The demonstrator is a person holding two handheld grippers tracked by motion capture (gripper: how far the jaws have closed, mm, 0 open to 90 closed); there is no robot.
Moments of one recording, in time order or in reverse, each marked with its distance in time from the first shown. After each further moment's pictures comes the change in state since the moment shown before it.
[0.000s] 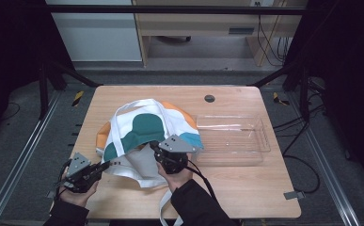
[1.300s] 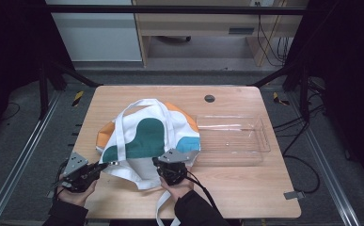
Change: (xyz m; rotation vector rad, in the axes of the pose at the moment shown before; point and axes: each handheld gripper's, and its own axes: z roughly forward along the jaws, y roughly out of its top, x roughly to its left) left arm 0.004 -0.001 -0.002 -0.013 0.008 -0.030; right arm -0.003 -0.063 0.018 0.207 0.025 0.010
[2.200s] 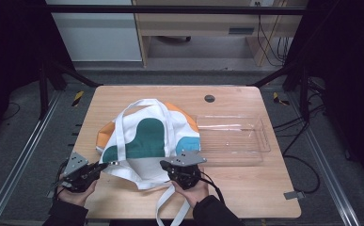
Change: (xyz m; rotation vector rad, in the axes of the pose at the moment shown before) left arm 0.000 0.000 0.000 0.002 0.000 0.005; right arm -0.014 0.004 -0.043 -0.009 0.109 -0.055
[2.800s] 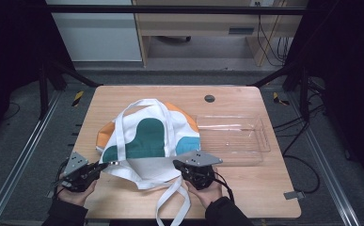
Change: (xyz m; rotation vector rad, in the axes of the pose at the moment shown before) left arm 0.002 0.000 0.001 0.001 -0.011 0.002; right arm -0.021 -0.008 -0.031 -0.006 -0.032 0.012
